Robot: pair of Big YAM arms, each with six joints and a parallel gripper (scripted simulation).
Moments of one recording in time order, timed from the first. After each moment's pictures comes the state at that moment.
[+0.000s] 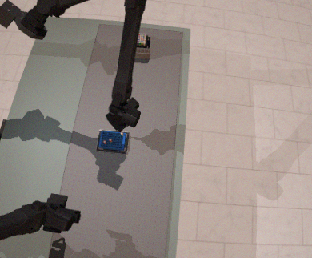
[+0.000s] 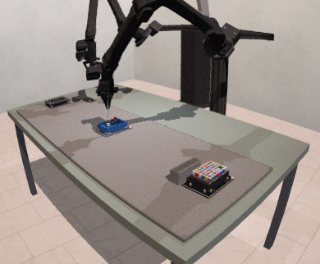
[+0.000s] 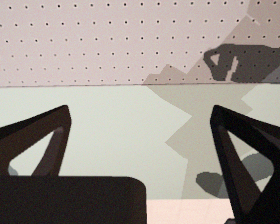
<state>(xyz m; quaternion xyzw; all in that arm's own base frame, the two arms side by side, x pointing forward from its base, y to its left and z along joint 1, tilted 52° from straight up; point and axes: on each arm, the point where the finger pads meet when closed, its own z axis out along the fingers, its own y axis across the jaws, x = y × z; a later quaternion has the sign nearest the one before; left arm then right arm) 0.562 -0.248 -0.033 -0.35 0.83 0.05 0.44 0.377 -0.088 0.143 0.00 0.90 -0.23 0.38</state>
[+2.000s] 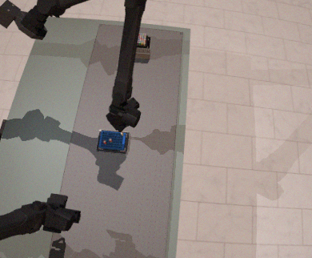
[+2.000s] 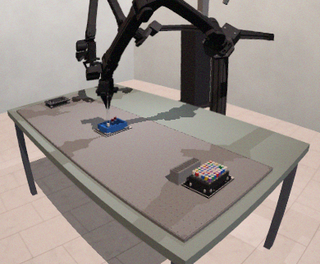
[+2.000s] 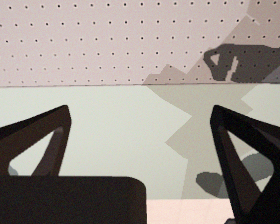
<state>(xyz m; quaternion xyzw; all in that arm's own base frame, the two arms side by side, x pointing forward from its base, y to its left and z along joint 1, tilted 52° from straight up) 0.563 -0.248 -0.032 -0.35 0.83 0.05 0.44 0.377 -0.088 0.143 0.00 0.90 -0.23 0.38</state>
